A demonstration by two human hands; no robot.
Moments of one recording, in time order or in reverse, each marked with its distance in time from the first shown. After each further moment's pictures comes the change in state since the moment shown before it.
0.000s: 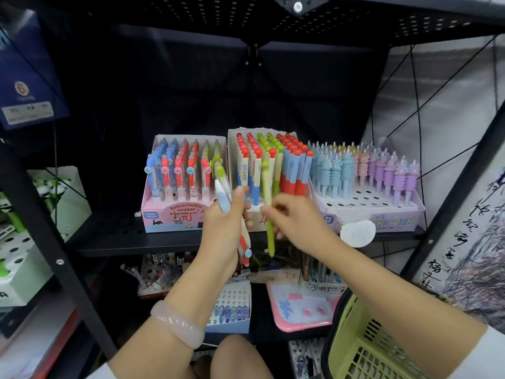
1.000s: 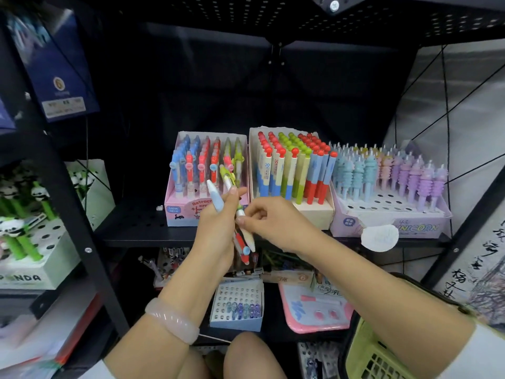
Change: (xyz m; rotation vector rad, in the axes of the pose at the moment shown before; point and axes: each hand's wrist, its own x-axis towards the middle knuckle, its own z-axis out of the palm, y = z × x) left_hand 0.009 0.003 -0.040 -0.098 -0.020 -0.062; right_hand 0.013 -0.044 0.038 0.026 -0.213 0.033
